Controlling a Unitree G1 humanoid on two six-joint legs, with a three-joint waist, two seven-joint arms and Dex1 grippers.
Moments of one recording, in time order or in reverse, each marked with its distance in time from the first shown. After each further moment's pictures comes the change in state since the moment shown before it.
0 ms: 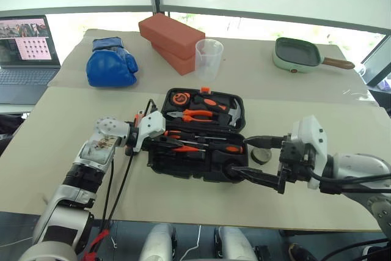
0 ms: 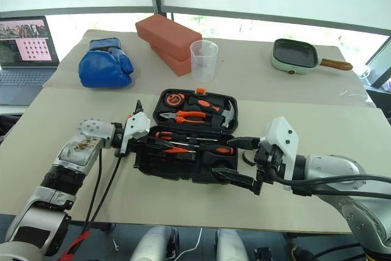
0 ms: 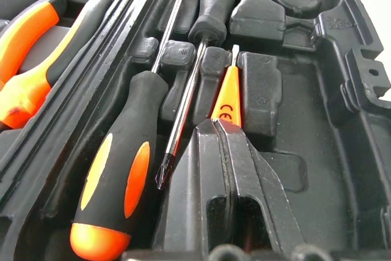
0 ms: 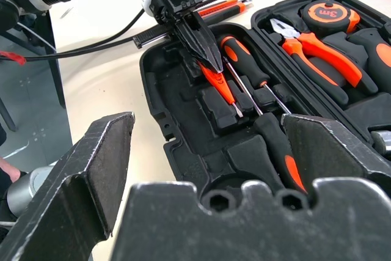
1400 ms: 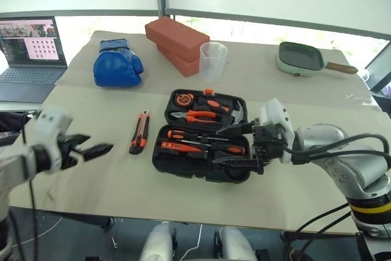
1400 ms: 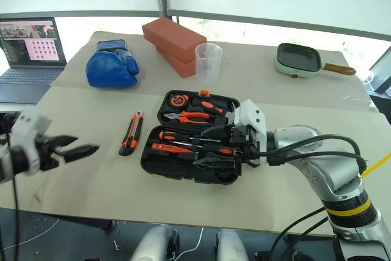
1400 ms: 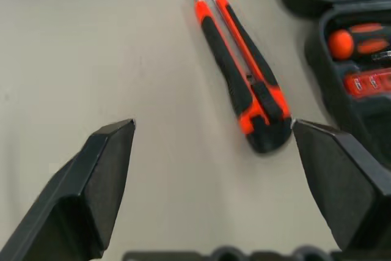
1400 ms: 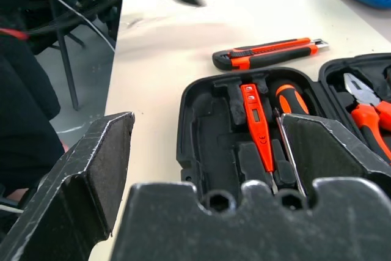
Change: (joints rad) left arm 0.149 0.252 0.572 -0.715 -0.340 1.466 0.770; right arm -0.334 0.127 0.303 0.292 -0.191 -0.101 0.299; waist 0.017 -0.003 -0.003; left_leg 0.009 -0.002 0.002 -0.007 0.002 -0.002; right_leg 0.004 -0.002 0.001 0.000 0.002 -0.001
